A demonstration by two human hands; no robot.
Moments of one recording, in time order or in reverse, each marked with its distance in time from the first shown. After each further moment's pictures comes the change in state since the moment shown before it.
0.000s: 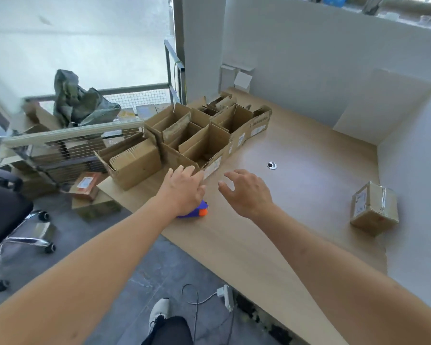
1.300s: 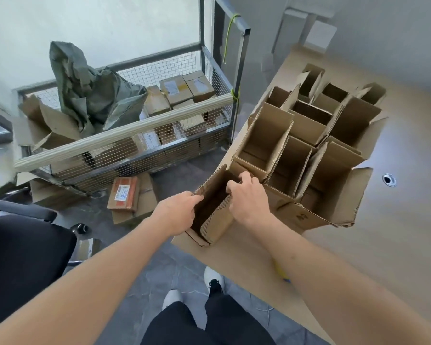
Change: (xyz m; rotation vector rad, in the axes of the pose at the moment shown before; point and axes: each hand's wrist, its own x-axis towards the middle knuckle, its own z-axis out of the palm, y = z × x) left_hand 0.197 -0.451 0.065 -0.122 -0.447 0.003; right_hand 0.366 -0.258 0.227 -0.082 -0.212 0.129
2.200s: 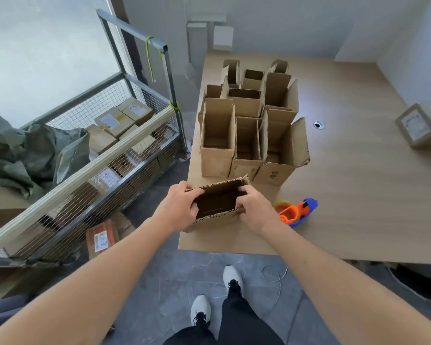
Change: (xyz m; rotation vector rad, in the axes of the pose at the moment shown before) left_hand -0.005 -0.021 -0.001 -0.044 0.180 0.496; right_hand -0.116 -0.014 0.031 0.311 0.074 0.298
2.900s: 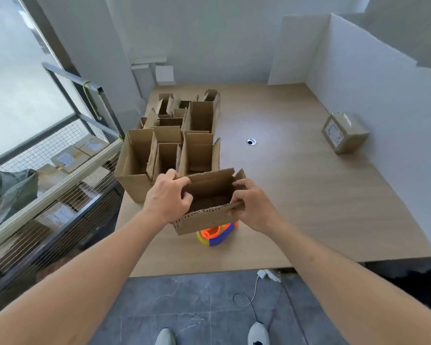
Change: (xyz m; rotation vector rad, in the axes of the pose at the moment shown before) left_hand 0.078 0.256 0.014 0.096 0.293 0.079; right_hand -0.086 0.217 -0.131 0.248 0.265 -0.080
